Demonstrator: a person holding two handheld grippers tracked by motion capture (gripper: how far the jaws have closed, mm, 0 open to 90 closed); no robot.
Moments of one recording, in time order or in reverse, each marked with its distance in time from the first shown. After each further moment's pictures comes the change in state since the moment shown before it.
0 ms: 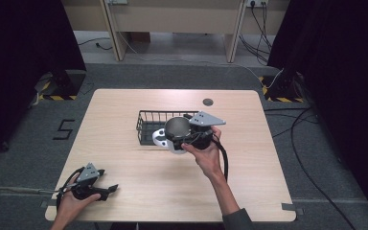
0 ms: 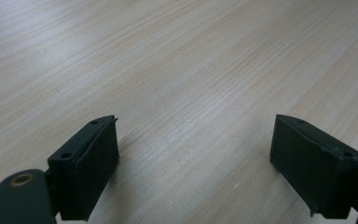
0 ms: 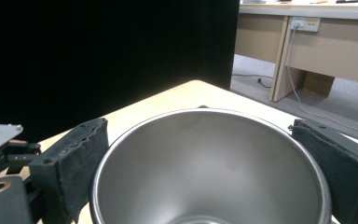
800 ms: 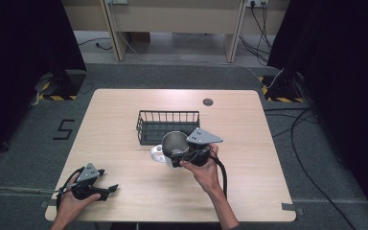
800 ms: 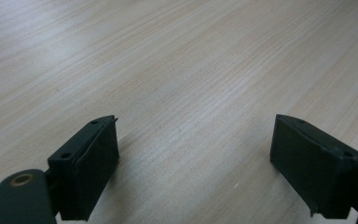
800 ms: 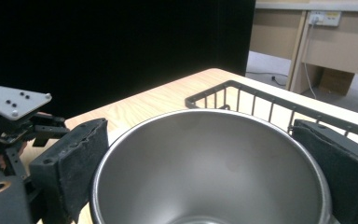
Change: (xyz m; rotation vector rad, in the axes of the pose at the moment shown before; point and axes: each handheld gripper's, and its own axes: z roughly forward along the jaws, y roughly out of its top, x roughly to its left) left arm 0.000 0.000 0.000 0.001 0.000 0.000; right arm 0.022 -0.040 -0.005 0.001 0.046 -0.005
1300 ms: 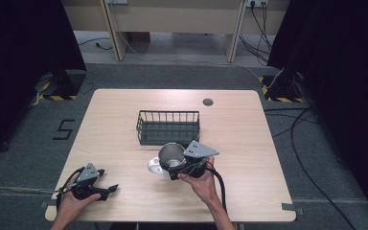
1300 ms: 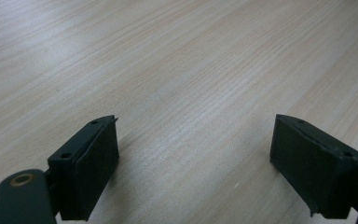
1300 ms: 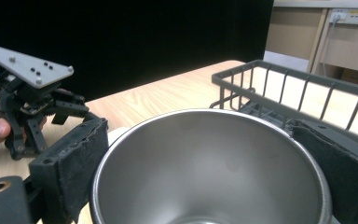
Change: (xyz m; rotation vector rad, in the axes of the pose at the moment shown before) left arm 0.000 0.000 0.000 0.000 0.000 0.000; right arm 0.017 -0.034 0.003 -0.006 0.054 -0.025
